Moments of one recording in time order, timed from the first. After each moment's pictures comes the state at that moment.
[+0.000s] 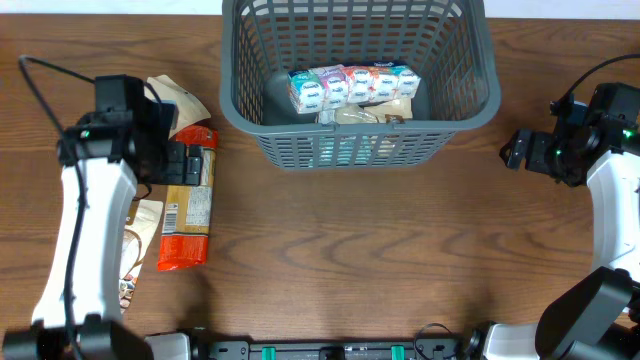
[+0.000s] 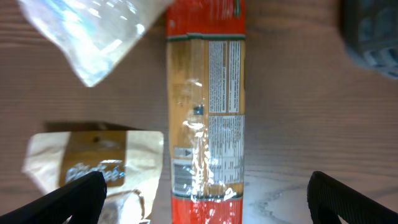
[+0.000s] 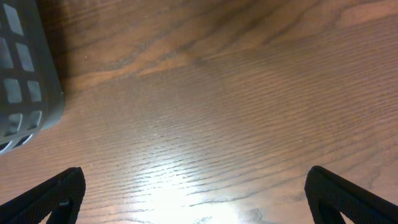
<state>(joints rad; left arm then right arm) 0.08 1.50 1.26 -1.04 0.02 0.15 -0.38 1.58 1.27 -0.89 -0.13 -0.10</state>
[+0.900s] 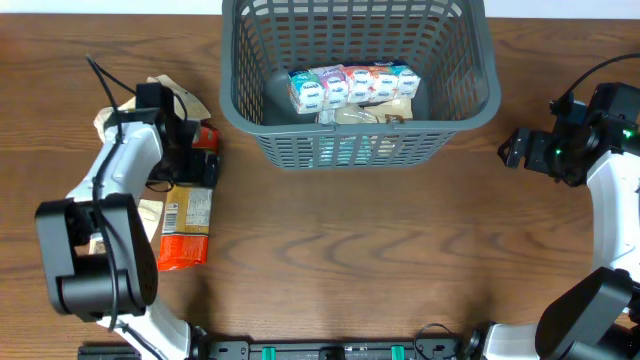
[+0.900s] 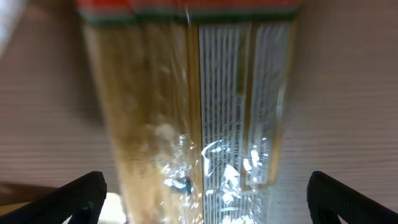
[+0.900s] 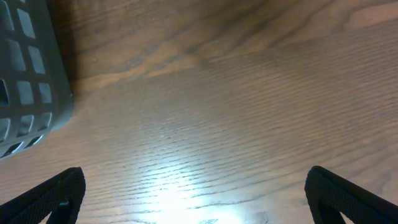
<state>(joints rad) 0.08 1.86 1.21 -0.87 0.04 0.17 -0.38 1.58 1.27 -0.88 -0.15 -0.09</state>
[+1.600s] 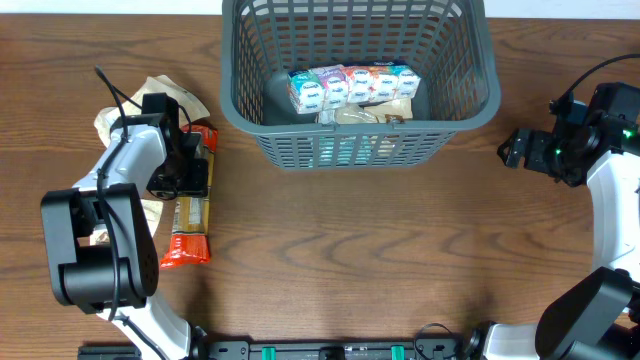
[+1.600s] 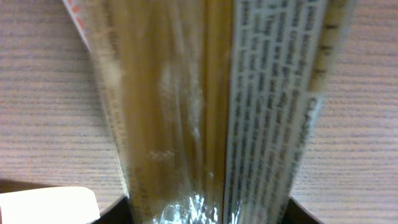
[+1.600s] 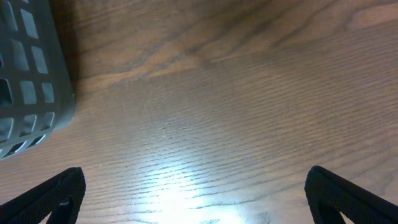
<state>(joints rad) 0.09 1.89 1.19 -0.89 0.05 0.11 -0.38 1.58 1.27 -0.89 -0.16 -0.09</state>
